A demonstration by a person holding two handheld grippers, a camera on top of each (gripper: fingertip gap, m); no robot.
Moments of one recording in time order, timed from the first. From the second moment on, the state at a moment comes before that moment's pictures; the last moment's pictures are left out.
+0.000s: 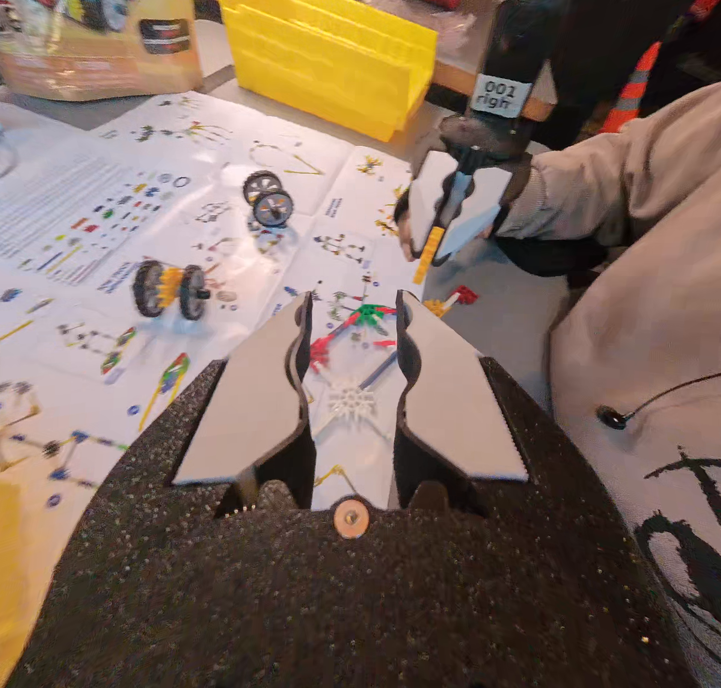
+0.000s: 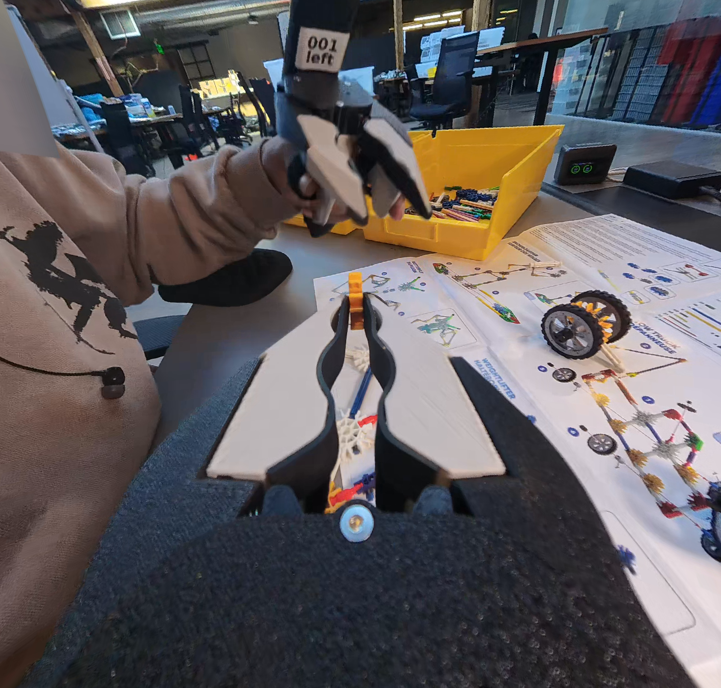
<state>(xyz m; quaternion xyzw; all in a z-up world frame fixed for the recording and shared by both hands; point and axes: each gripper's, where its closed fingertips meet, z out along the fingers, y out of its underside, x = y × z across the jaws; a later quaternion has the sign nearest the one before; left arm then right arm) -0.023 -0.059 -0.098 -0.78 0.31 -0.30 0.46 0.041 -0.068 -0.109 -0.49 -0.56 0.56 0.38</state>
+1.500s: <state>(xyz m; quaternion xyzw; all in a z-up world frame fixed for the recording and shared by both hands) -0.273 -0.081 -0.024 -0.74 -0.09 0.04 0.66 0.044 -0.061 -0.115 -0.49 -0.58 0.51 0.41</state>
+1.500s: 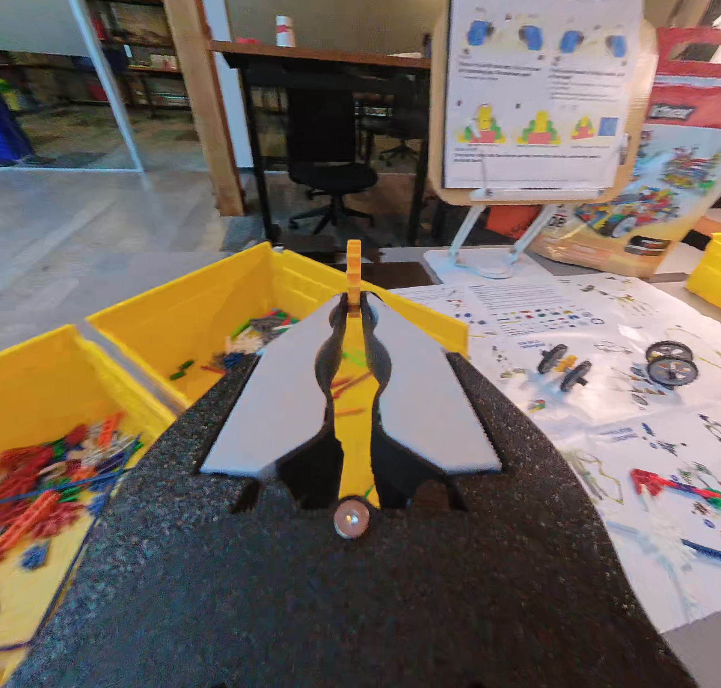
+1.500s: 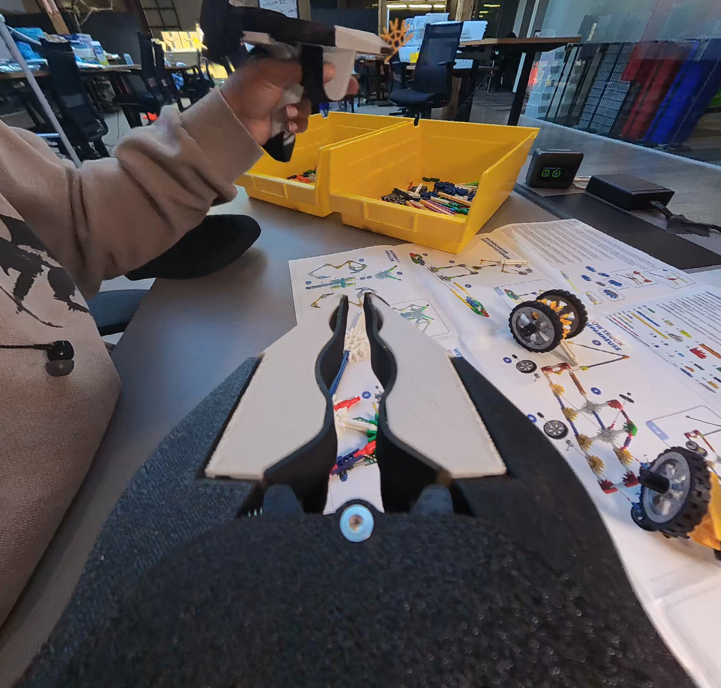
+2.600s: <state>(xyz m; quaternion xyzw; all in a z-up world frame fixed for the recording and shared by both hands) 0.024 -0.040 -0.210 -0.81 0.45 -0.14 0.35 0.083 0.002 -0.154 -0.58 -0.64 0.37 0.34</state>
